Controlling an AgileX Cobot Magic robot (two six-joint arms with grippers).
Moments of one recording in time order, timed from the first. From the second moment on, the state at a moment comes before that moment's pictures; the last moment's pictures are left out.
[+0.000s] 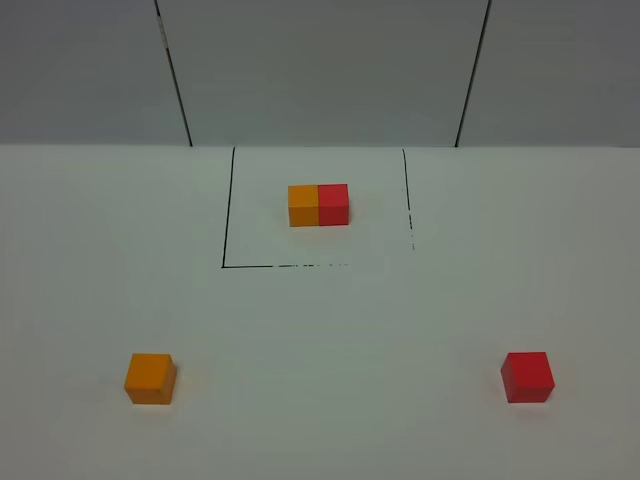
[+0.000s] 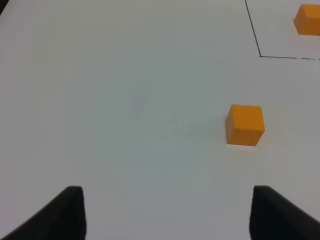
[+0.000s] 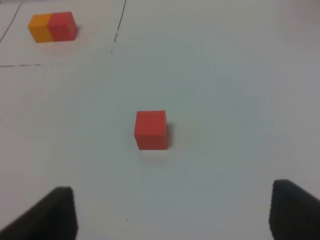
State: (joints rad) left arm 0.01 -0.01 -0.51 -0.02 1.04 -0.03; right arm 0.02 -0.01 -0.50 0.11 1.06 -0.04
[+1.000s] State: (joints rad) left arm 0.01 0.12 -0.51 -0.02 1.04 -0.04; right arm 0.02 -0.01 -0.50 0.11 1.06 -0.04
